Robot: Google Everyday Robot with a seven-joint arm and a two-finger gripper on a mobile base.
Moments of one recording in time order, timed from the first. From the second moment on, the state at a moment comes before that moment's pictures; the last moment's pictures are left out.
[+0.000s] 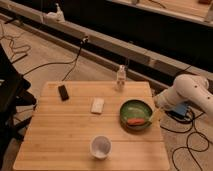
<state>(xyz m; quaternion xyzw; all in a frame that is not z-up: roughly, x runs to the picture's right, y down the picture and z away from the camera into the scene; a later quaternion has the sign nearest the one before) 0.273 0.120 0.764 -0.28 -0.09 0.24 0.92</state>
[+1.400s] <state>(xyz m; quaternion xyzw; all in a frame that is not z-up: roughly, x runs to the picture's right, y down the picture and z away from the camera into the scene) 0.243 0.081 0.778 -0.25 -0.17 0.27 0.91</state>
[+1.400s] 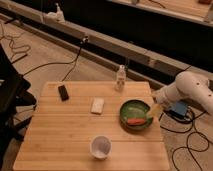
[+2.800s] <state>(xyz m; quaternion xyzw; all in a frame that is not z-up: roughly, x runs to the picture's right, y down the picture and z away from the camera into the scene) 0.194 0.119 0.830 -0.26 -0.21 0.23 0.92</state>
